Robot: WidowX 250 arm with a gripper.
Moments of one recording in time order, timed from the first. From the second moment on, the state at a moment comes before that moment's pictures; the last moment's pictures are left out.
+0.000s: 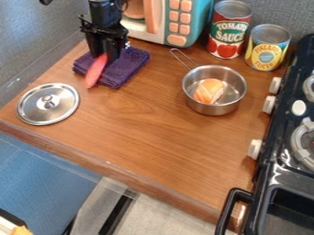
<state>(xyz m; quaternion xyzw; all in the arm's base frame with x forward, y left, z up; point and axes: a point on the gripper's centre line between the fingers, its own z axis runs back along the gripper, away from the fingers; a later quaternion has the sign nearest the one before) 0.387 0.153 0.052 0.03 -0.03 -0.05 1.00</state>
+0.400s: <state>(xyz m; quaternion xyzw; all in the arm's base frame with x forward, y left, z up) 0.382 0.146 0.068 0.02 -0.04 -0.05 1.00</state>
